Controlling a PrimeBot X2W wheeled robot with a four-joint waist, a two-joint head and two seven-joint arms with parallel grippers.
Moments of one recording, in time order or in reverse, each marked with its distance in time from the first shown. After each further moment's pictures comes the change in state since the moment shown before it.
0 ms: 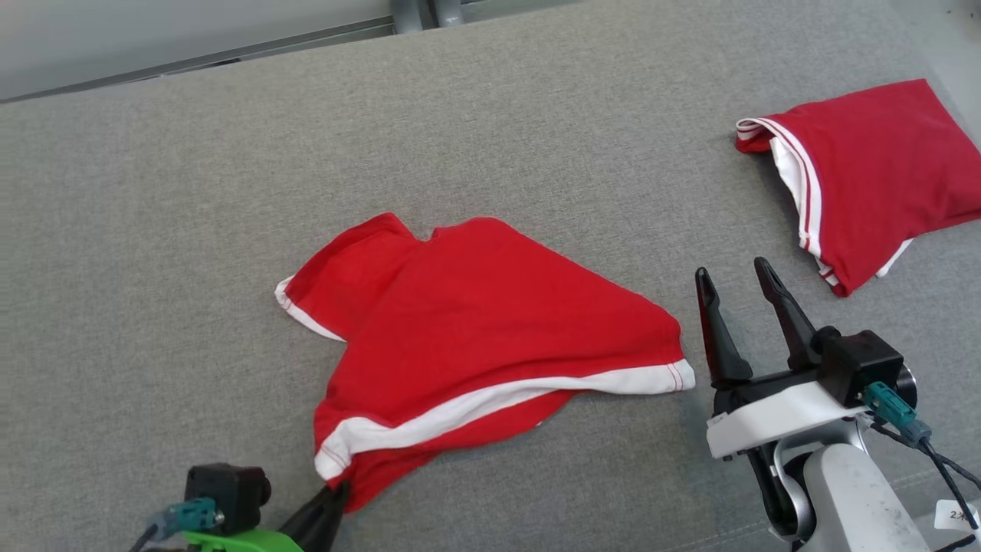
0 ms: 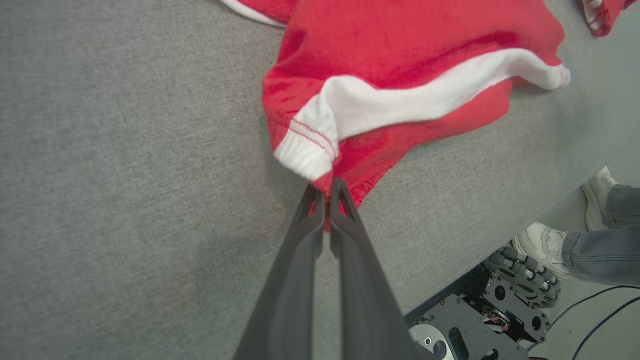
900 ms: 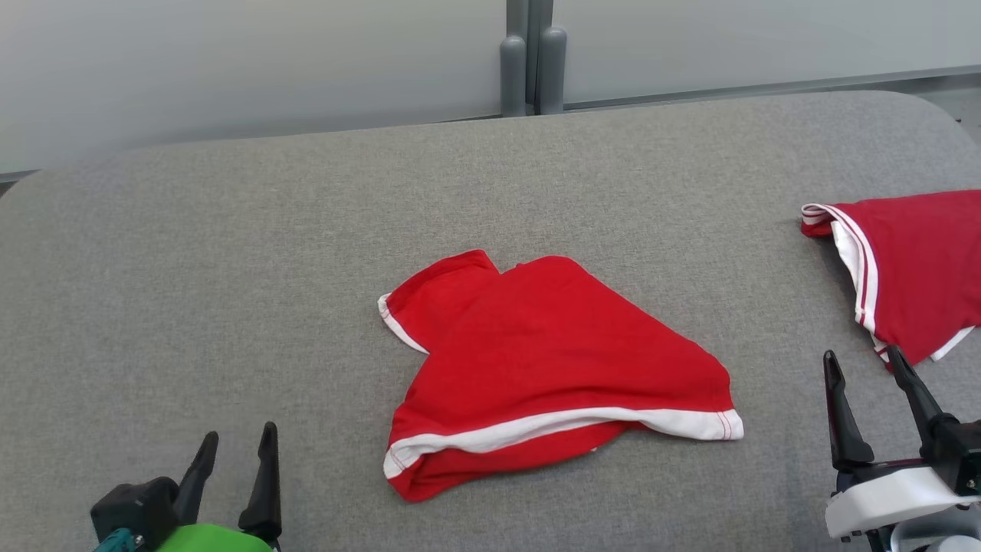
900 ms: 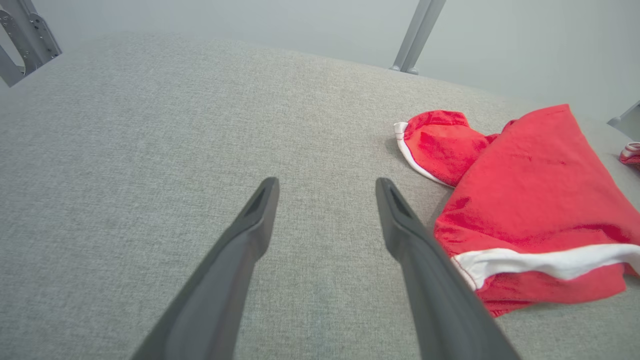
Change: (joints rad) left arm 0.102 -0.238 0.187 0.388 0.029 -0.085 -0.489; right arm 0.223 -0.099 -0.189 -0.070 -0.085 0.000 0.000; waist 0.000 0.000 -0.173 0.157
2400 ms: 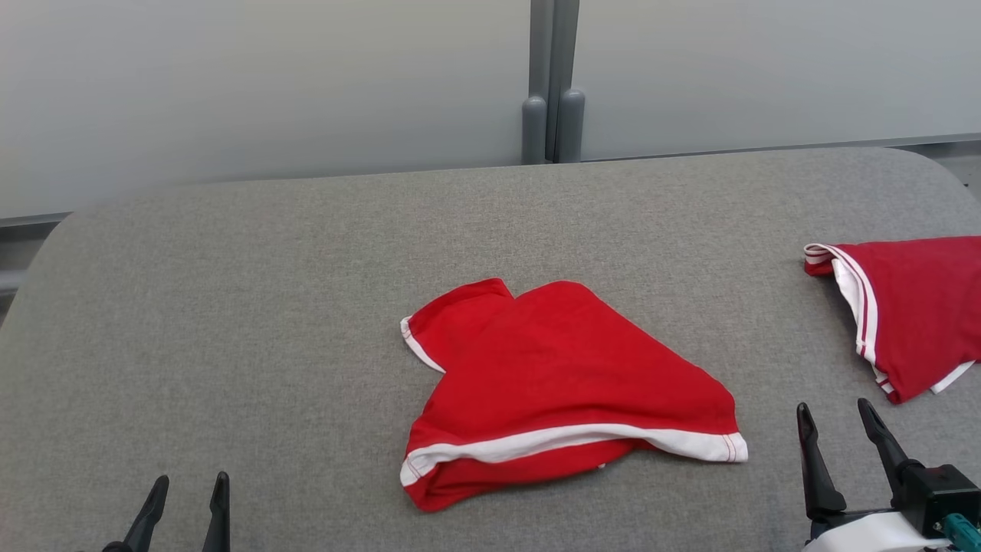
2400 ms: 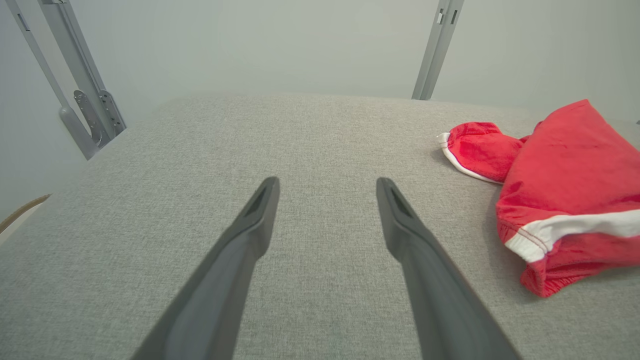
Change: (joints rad) left arm 0.192 -0.308 0.580 0.215 0.535 -0.511 -0.007; right arm 0.094 0.068 -0.002 0.017 -0.029 0.000 0.000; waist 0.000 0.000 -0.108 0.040
